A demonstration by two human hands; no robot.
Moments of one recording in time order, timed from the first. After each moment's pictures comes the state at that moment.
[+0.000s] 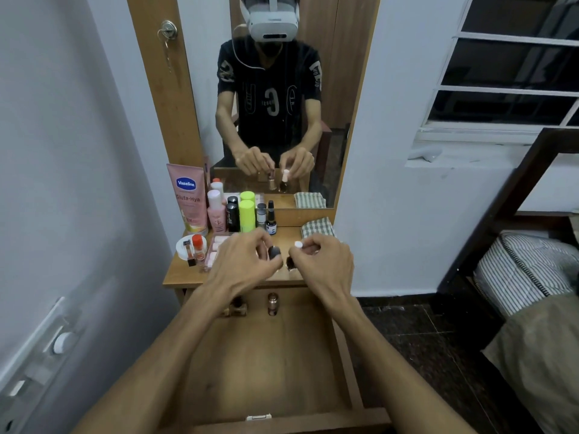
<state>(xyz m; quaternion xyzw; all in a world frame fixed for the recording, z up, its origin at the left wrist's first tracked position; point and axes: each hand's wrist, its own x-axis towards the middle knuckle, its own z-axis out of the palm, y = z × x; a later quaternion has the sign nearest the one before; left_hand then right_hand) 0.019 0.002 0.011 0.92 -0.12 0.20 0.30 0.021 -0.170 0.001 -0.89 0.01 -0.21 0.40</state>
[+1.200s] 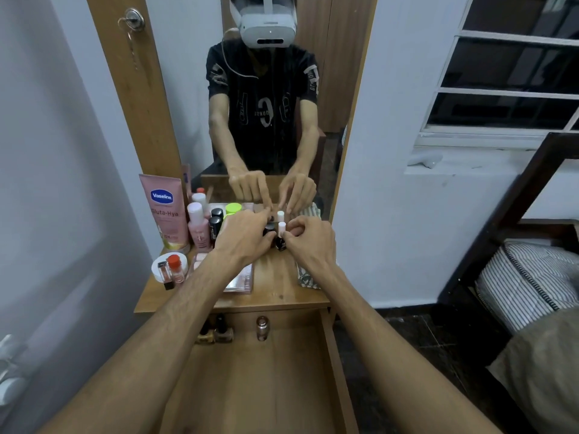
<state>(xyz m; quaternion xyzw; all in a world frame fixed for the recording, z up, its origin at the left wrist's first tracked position) 0.137 -0.014 0.016 0.96 -0.13 0.23 0.08 0.126 -0.170 0.005 -0.90 -0.02 -0.19 0.39</state>
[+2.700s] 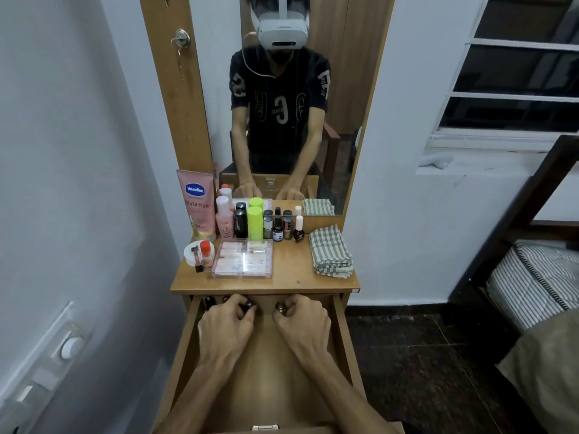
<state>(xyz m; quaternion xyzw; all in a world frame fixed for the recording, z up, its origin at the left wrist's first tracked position) -0.030 0.018 -0.086 0.92 0.09 0.21 0.30 -0.006 -0.129 -0.089 -0.94 0.03 -0.07 0.32</state>
